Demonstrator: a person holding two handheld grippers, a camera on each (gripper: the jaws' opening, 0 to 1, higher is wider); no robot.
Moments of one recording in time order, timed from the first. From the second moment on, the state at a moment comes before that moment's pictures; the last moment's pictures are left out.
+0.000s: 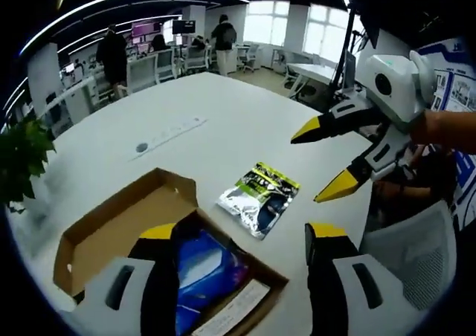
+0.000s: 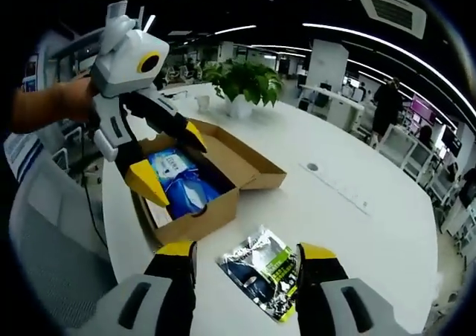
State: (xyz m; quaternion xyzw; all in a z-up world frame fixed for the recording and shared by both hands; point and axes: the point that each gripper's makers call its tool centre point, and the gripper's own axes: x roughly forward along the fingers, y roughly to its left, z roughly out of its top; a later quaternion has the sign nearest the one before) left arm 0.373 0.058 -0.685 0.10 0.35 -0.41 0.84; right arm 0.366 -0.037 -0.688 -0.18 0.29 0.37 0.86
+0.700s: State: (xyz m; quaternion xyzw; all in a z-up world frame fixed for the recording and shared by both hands) left arm 0.345 0.197 -0.678 0.08 0.32 -0.30 0.89; right arm 0.358 0.041 -0.680 -0.18 0.27 0.45 0.83
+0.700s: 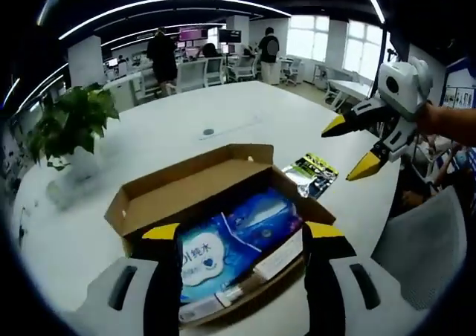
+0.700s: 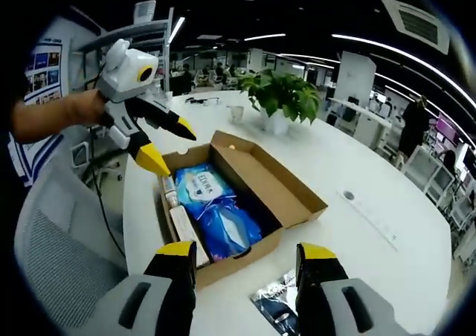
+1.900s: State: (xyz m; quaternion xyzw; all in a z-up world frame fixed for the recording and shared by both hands) left arm 0.327 0.327 -0.755 -0.01 0.37 -0.14 0.92; right arm 0.367 0.139 -0.732 -0.06 0.30 0.45 0.84
